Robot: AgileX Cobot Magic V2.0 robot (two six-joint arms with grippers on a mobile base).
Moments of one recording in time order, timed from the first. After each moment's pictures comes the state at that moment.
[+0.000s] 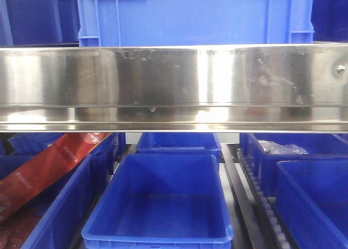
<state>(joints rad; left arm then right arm) -0.26 0.59 -0.99 0.10 0.81 -0.05 0.12 0.46 -0.91 0.17 0.78 -0.12</state>
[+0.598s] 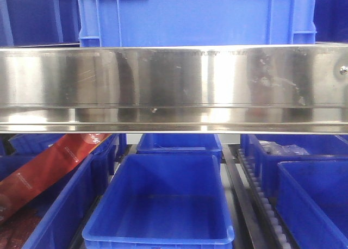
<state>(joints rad) -0.26 0.59 -0.99 0.10 0.81 -0.05 0.12 0.46 -0.91 0.17 0.78 -0.12</state>
